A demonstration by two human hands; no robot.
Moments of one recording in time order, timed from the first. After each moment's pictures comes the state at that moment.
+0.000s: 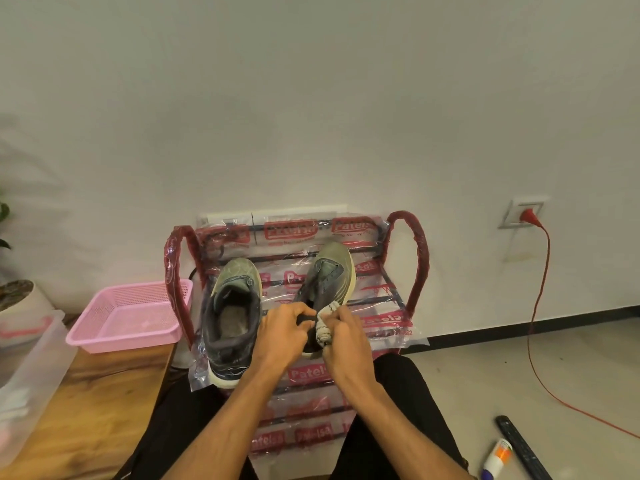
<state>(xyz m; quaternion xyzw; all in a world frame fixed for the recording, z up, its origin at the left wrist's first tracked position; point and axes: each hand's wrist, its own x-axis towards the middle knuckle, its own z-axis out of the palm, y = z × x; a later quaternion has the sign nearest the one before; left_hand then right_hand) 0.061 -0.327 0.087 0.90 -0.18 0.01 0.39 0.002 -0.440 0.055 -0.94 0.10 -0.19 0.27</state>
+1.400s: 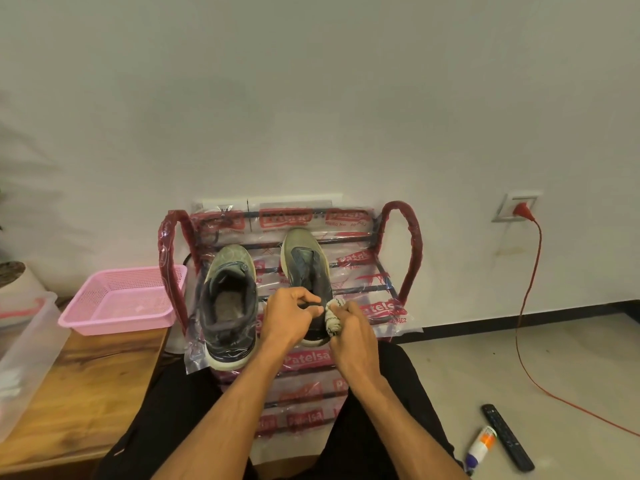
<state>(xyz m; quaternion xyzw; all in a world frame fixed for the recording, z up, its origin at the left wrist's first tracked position) 0.056 -0.349 0.085 0.85 -0.11 -0.05 0.50 -0.014 -0.458 0.047 -0.92 0.12 -0.20 0.31</state>
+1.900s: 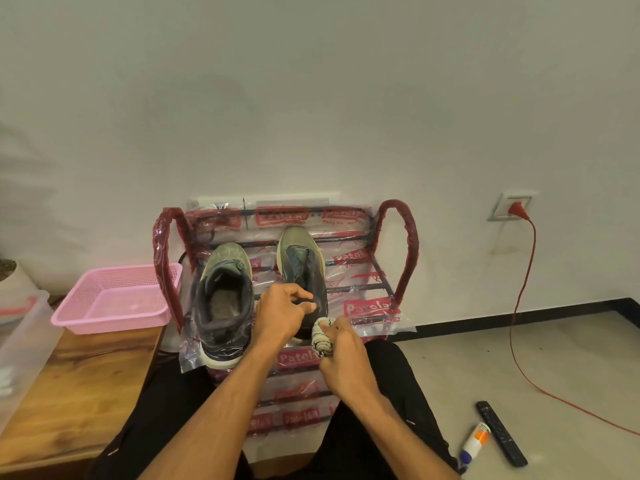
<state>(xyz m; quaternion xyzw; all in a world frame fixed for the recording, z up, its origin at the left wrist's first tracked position) 0.061 -0.347 0.086 0.86 -0.11 -0.05 0.50 -0.040 -0.447 0.052 -0.91 0.12 -0.08 0.38</state>
